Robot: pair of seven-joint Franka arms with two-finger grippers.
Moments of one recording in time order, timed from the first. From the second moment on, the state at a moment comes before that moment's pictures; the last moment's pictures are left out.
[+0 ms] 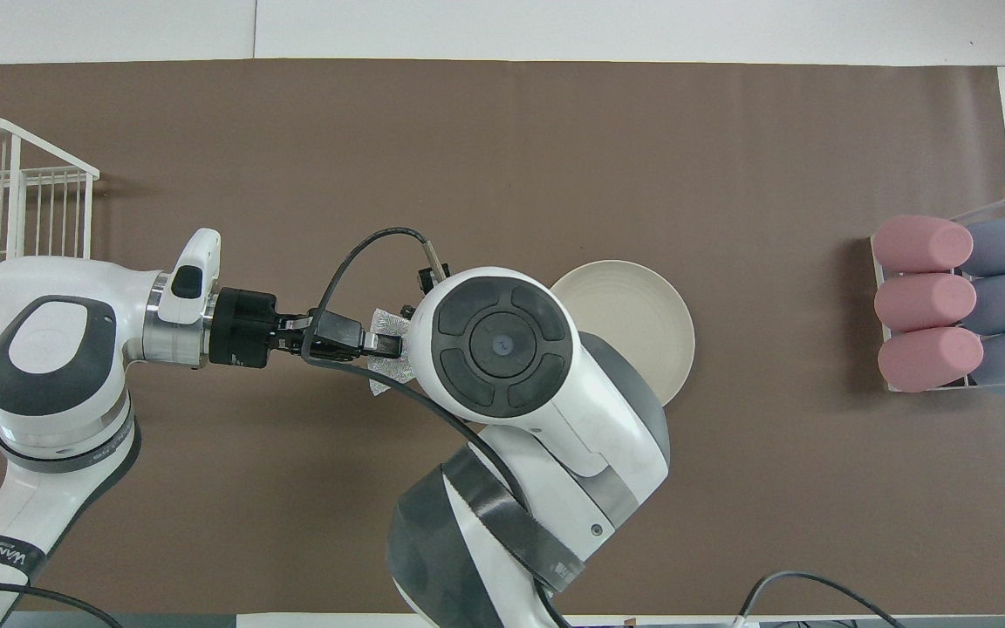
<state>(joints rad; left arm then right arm) -0.13 0.02 -0.06 -2.18 -1.30 1.81 0.37 0.53 0.15 0.08 -1.66 0.05 2.00 1.61</state>
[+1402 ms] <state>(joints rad) -0.39 0.04 -0.07 -1.82 0.05 1.61 -0.47 -0.04 -0.09 0.07 -1.78 0.05 1.60 0.09</state>
